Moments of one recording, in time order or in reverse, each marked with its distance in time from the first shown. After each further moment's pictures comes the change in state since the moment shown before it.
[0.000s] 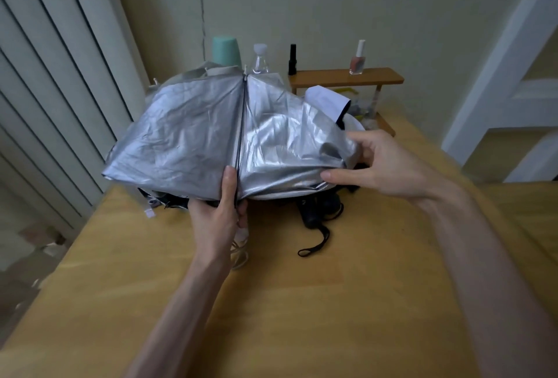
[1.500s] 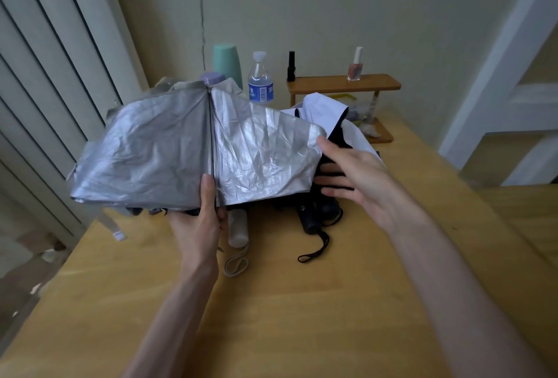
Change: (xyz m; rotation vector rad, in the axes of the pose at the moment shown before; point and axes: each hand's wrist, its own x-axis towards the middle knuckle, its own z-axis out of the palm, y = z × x) left_hand 0.006 0.008 -0.010 -0.027 0.151 0.017; right_hand 0.018 0.008 0.040 0.506 0.359 0.483
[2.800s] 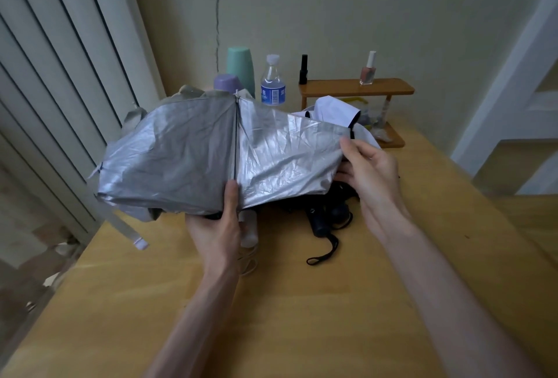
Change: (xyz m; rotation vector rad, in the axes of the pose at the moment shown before) left_hand -0.002 -0.019 0.000 0.113 0.135 0.062; right_hand 0.003 0.009 0.018 0.230 0.153 -0.272
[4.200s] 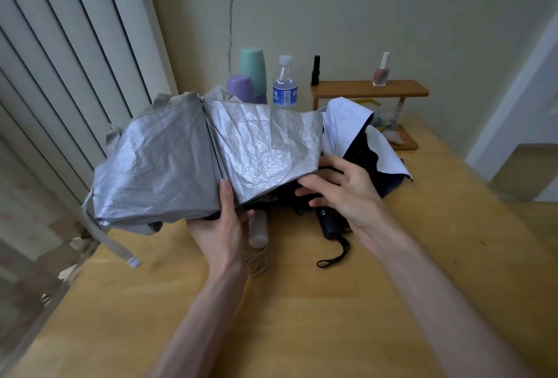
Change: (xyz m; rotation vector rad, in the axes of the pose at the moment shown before) left_hand 0.005 0.005 0.002 -0.193 0.137 -0.076; right_hand -0.019 0.012 0.025 -0.139 -0.298 0.061
